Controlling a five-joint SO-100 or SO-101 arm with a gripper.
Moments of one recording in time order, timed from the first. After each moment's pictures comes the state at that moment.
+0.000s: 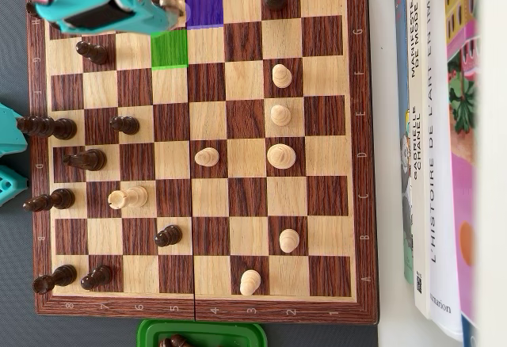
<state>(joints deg) -27.1 94.3 97.5 71.5 110.8</state>
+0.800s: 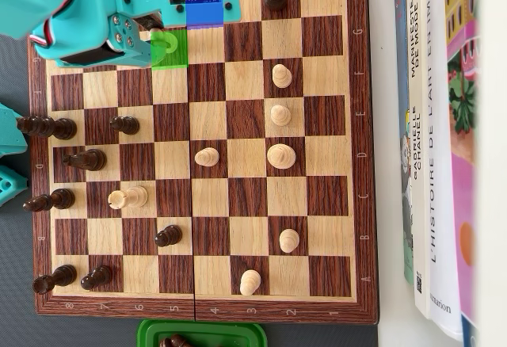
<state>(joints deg) -26.3 100.1 112.8 63.5 110.8</state>
